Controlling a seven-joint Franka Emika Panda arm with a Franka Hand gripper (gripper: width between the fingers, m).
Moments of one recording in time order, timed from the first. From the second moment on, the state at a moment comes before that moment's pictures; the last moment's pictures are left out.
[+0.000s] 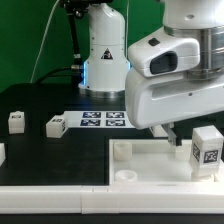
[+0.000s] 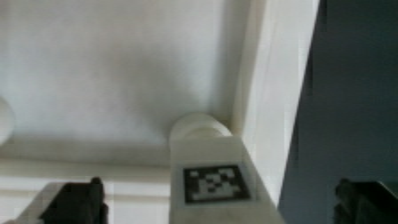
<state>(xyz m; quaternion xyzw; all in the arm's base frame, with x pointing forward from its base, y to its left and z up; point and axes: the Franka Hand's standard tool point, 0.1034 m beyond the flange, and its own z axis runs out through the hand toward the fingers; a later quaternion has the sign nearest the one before) 0.644 0.114 0.088 -0.99 -0.07 0.06 0.08</state>
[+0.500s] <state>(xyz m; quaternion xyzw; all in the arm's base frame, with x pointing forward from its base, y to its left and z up) 0.643 0.113 0.085 -0.99 -0.07 0.06 0.08</state>
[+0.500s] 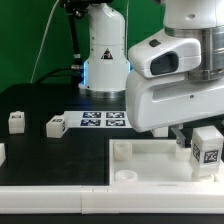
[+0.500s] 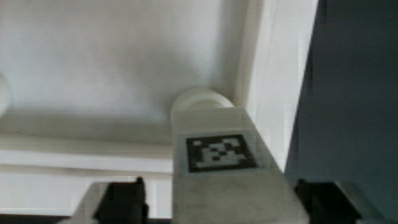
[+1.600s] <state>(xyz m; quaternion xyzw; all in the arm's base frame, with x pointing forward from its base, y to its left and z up) 0.644 0.115 0.084 -0.93 0.37 0.08 0.05</state>
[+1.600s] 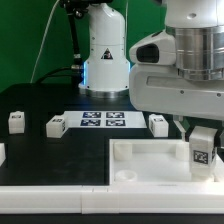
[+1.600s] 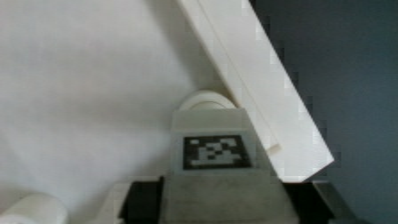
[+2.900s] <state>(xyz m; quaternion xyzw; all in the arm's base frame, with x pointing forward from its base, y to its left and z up) 0.643 0.118 0.082 -0.92 0.39 0.08 0.04</state>
